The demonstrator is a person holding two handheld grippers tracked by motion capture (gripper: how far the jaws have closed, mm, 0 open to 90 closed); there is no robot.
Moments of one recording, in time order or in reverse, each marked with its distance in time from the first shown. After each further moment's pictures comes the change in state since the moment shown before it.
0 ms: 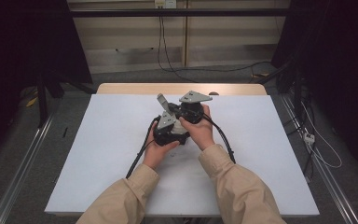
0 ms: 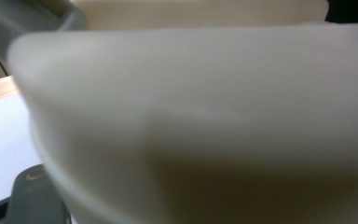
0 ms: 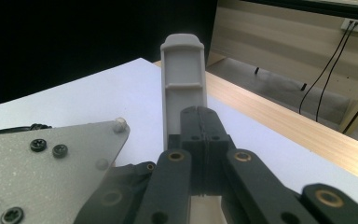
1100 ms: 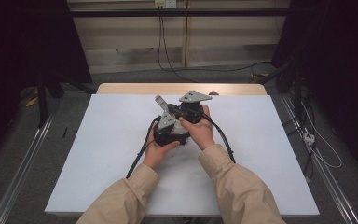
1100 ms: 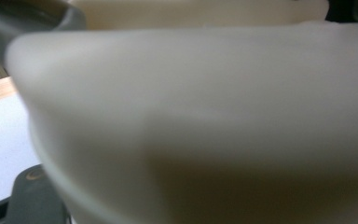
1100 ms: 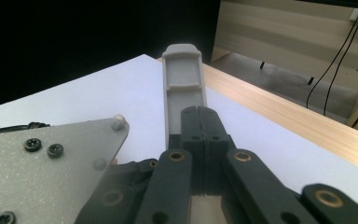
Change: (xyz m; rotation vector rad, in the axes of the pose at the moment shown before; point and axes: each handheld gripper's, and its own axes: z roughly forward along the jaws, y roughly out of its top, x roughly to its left) left arm -0.001 0.000 0.000 0.003 0.009 0.007; right arm -0.001 -0.001 0.003 0.021 0.018 0.020
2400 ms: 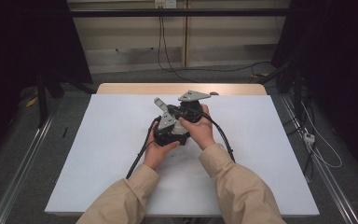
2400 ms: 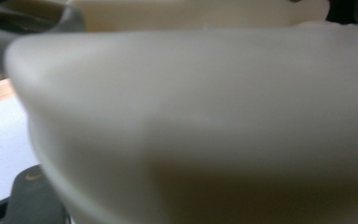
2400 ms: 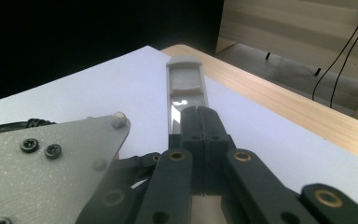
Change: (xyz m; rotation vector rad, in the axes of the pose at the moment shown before) left arm -0.001 0.000 0.000 -0.002 0.002 0.006; right arm 0.000 0.002 0.001 0.036 0.018 0.003
